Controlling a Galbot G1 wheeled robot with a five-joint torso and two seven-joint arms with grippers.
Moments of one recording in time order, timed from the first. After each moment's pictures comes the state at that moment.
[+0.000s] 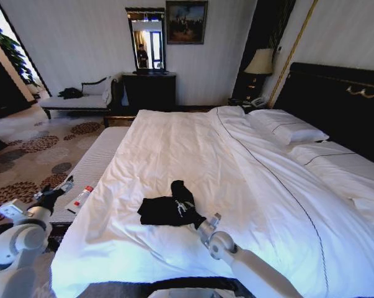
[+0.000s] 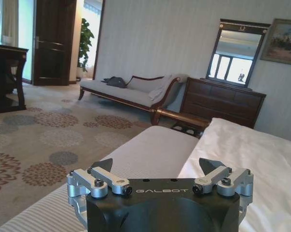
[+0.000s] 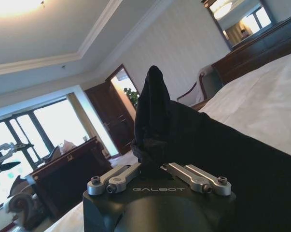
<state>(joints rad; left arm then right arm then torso) 1.42 -1.05 -1.11 -1.94 -0.88 0.39 -0.18 -0.99 1.05 -0.27 1.65 0.95 0.25 -0.17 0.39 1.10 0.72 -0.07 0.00</state>
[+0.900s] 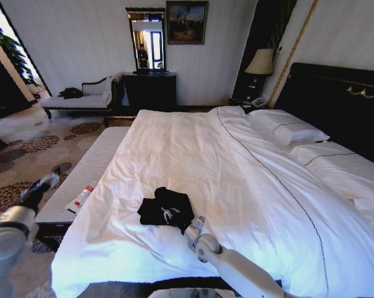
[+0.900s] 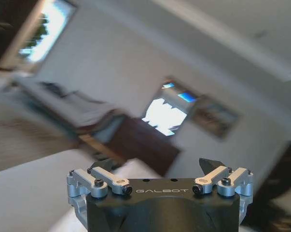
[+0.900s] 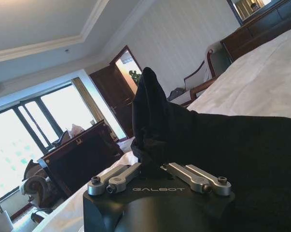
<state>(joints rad) 1.43 -1.08 -1.23 -2.29 -1.40 0.40 -0.24 -0.95 1.12 -0.38 1.59 0.94 0.22 -0.14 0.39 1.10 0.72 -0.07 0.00</state>
